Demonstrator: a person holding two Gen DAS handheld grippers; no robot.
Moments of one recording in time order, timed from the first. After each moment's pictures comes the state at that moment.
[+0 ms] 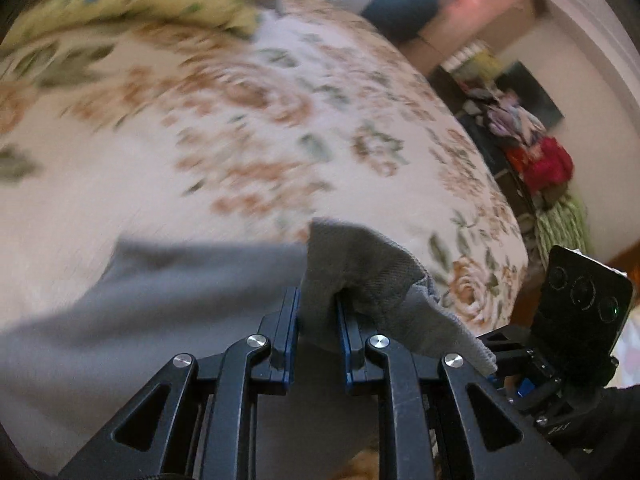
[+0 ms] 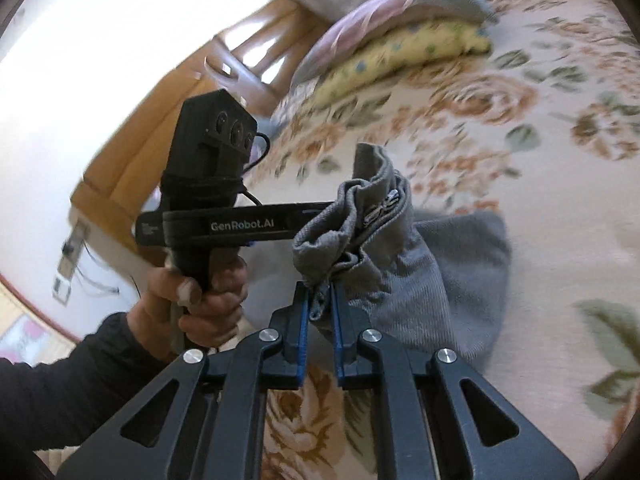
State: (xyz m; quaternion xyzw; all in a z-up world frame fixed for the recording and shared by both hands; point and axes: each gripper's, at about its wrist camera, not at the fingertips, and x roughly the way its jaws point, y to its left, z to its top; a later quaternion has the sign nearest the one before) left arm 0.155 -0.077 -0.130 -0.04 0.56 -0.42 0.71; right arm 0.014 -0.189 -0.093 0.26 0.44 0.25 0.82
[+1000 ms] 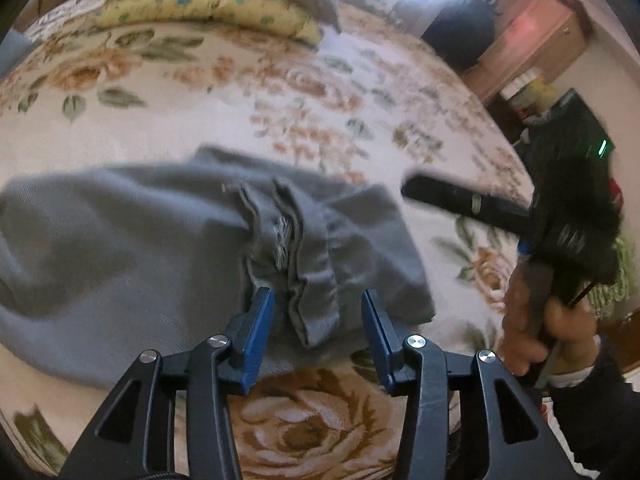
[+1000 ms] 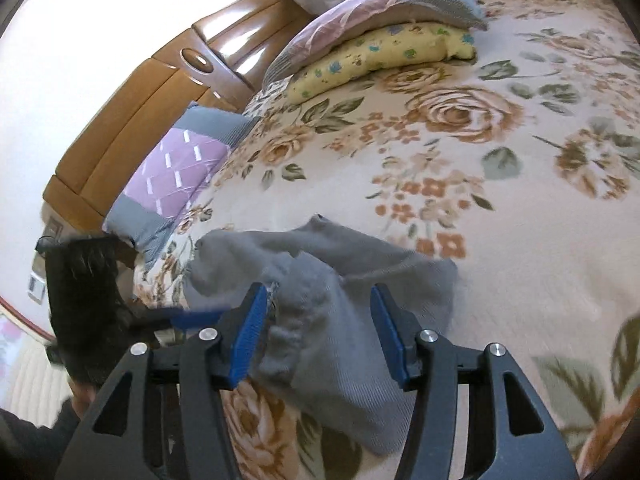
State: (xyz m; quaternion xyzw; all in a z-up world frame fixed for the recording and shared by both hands) left arm 0.070 -0.052 -0.117 -0.05 0.55 -0.30 0.78; right arm 0.059 -0.220 -0.078 0.23 0.46 0.22 0.83
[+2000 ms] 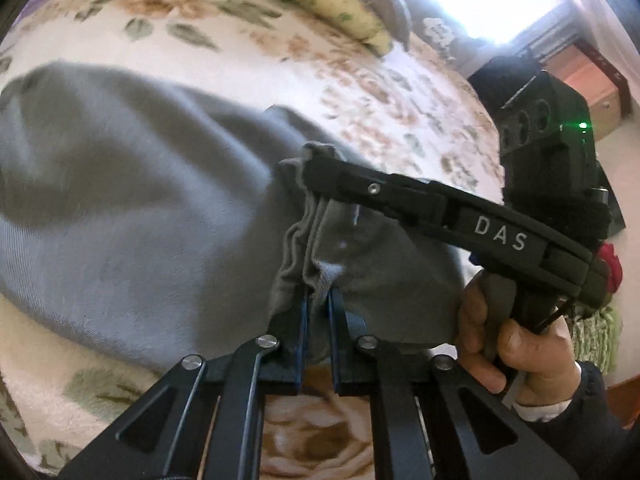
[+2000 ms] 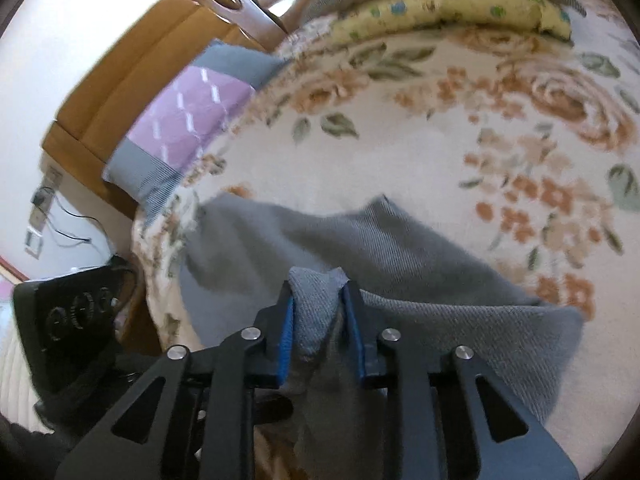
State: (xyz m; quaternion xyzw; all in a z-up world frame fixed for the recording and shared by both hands) left arm 0.074 -0.015 -0.154 -0.15 0.56 -0.23 0.78; right arm 0.112 -0.131 -0.129 0.17 0.51 0.27 0.80
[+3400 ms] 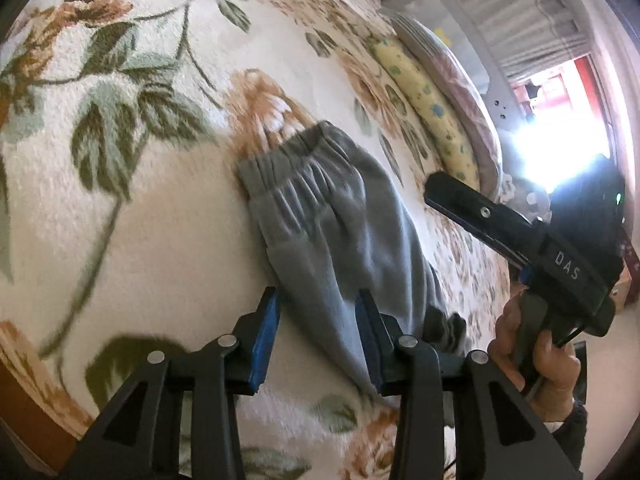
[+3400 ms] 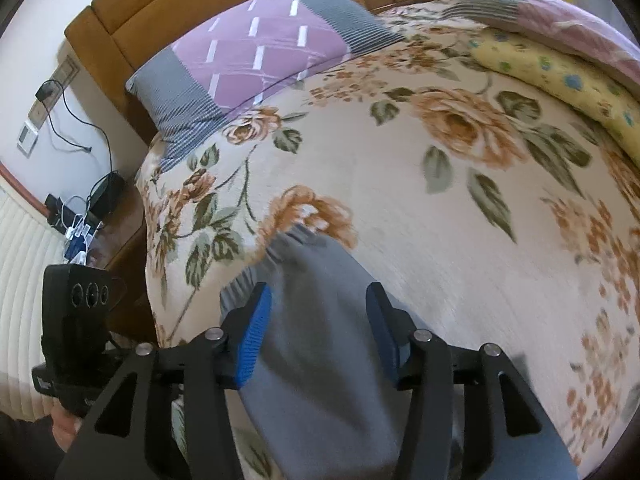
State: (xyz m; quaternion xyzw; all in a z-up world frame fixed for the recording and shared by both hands) left arm 0.070 0.163 -0.156 -0.38 0.48 -0.06 0.79; right arm 0.182 0.044 -0.077 -0.01 0.52 0.38 0.76
